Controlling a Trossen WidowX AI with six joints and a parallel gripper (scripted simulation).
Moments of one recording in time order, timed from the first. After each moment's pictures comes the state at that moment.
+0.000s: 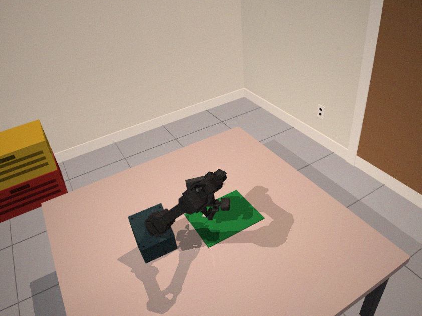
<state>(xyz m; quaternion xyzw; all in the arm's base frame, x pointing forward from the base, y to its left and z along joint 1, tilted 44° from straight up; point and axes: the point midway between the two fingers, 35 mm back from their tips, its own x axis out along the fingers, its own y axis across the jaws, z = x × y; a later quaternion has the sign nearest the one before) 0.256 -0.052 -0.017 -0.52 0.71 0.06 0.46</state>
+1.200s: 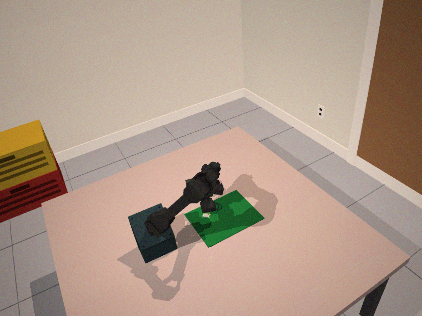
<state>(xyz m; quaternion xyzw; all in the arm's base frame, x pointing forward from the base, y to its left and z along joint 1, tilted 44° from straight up) 0.269 -0.015 -0.055 -0.15 0.61 -0.37 0.68</state>
